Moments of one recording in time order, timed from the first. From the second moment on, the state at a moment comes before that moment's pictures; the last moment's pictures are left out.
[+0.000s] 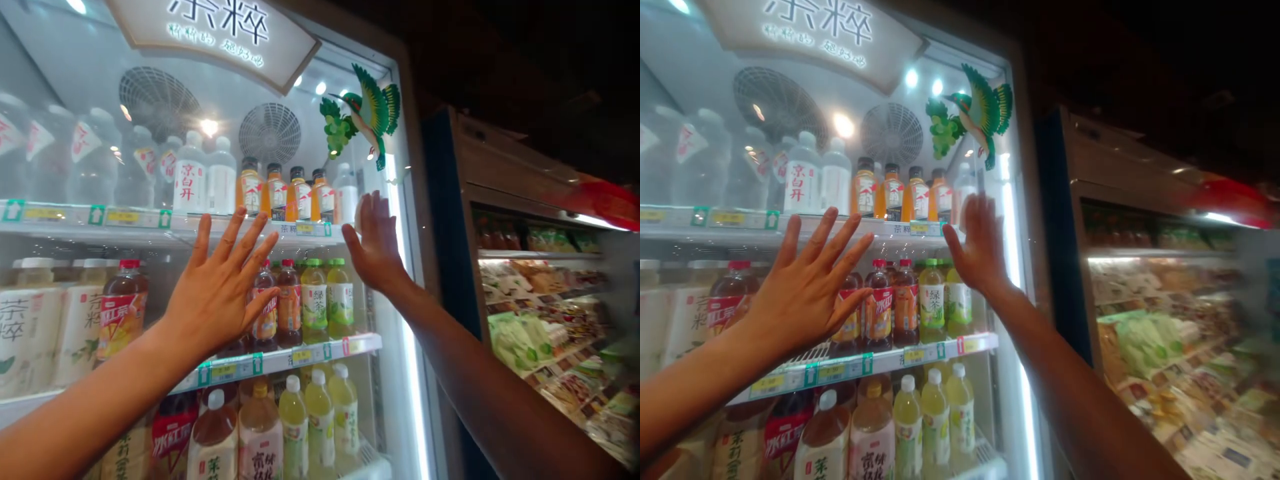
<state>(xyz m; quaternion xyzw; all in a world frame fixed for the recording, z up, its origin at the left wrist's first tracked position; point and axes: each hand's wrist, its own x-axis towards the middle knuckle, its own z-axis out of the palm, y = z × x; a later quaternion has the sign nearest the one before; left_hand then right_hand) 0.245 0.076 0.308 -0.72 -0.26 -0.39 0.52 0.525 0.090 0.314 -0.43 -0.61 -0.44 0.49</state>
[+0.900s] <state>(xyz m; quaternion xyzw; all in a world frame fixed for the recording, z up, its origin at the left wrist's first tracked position) 0.127 0.033 0.140 -0.66 -0.46 -0.47 0.36 0.295 0.042 0.139 -0.39 -0.71 -0.37 0.46</state>
